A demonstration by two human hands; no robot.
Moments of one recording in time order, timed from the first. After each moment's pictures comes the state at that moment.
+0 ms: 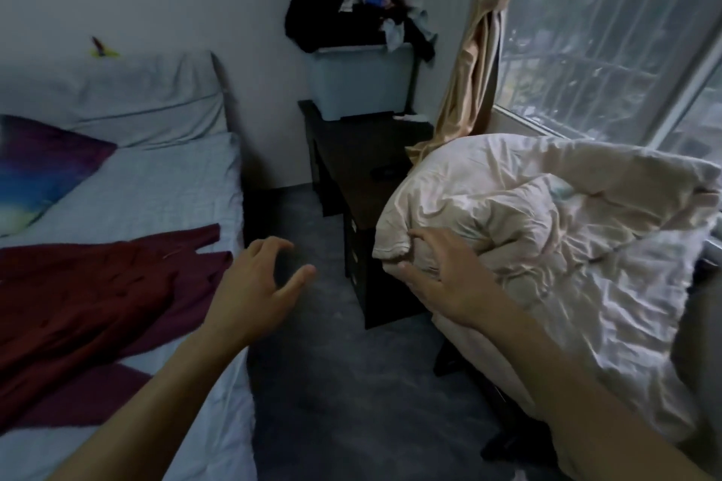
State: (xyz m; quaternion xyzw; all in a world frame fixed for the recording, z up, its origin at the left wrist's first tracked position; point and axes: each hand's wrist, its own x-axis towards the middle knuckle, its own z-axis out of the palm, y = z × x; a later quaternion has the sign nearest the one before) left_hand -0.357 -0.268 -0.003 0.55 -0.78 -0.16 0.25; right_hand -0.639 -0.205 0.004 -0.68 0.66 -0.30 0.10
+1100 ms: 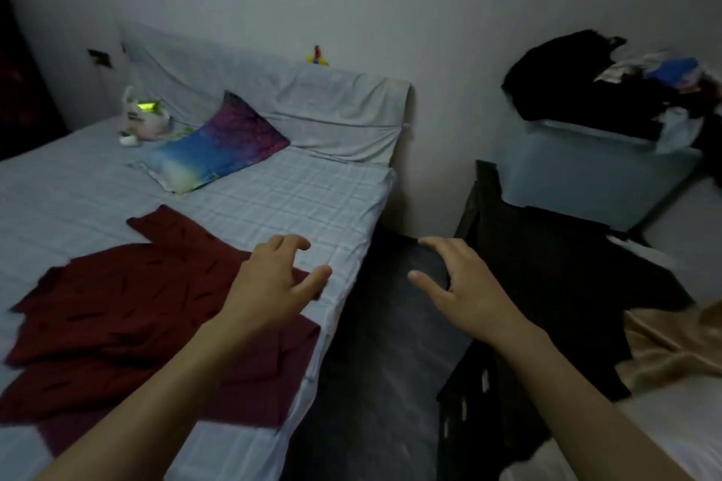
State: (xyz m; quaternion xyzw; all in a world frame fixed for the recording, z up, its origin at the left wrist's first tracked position) left_hand -0.235 -0.647 -0.016 0.73 -0.60 -0.08 0.31; right_hand -0.504 -0.733 0.014 -0.85 0.44 -0.23 0.16
